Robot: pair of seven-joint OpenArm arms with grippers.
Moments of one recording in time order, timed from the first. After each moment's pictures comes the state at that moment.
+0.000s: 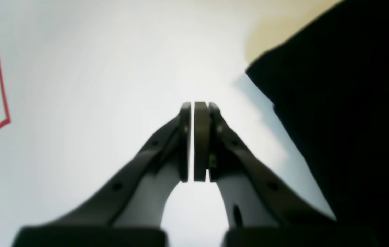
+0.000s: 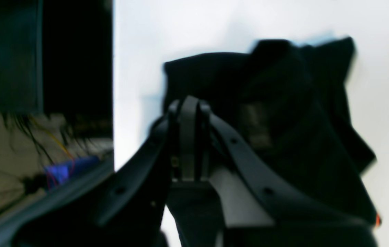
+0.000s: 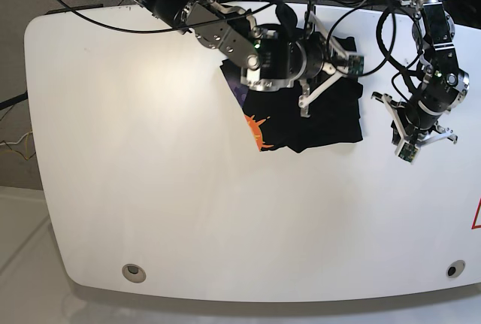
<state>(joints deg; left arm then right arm) 3.4 -16.8 -16.7 106.3 -5.9 -35.5 54.1 11.6 -1.7 -48.8 106.8 21.0 30.5 -78.2</state>
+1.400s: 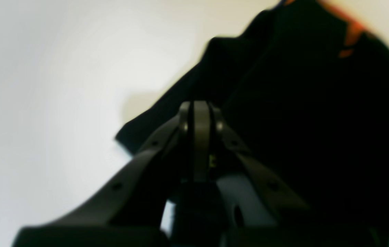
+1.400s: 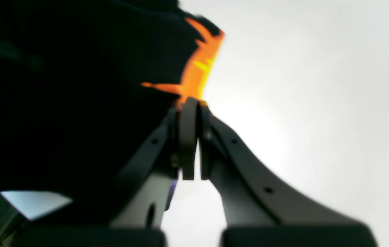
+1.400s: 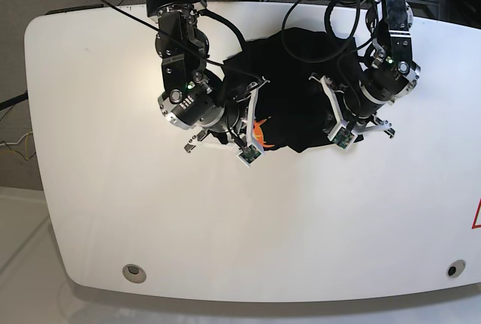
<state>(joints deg) 6.7 -6.7 -5.0 110.3 -6.0 -35.5 54.0 5.3 -7.2 -12.3 105.6 5.1 30.0 -78.4</state>
